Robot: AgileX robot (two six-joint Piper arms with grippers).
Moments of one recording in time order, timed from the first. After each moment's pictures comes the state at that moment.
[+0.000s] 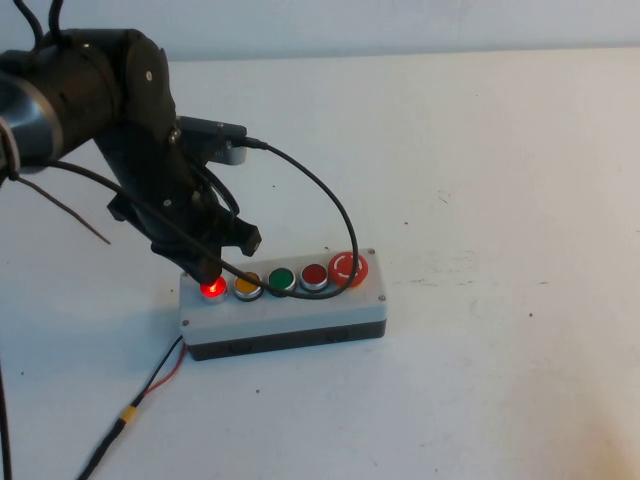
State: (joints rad) right arm -0.01 -0.01 0.03 0.25 0.34 -0.21; left arm -0.38 1.86 -1.53 -0.10 1.21 0.19
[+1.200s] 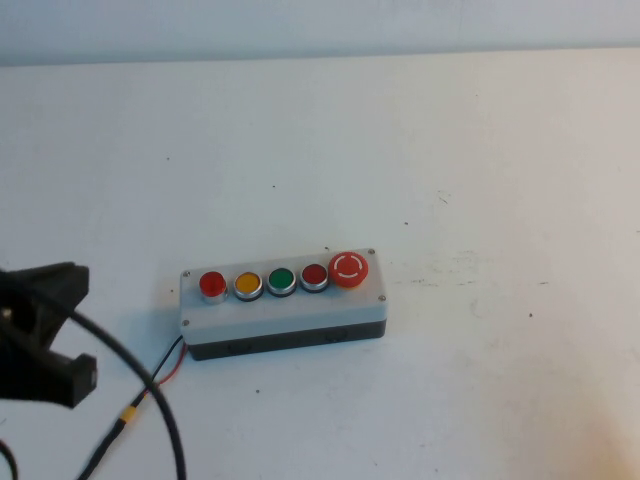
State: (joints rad) right arm -0.01 -0.01 0.03 0.25 0.34 -0.21; left arm -0.39 0.70 -0.64 -0.07 0.47 0.13
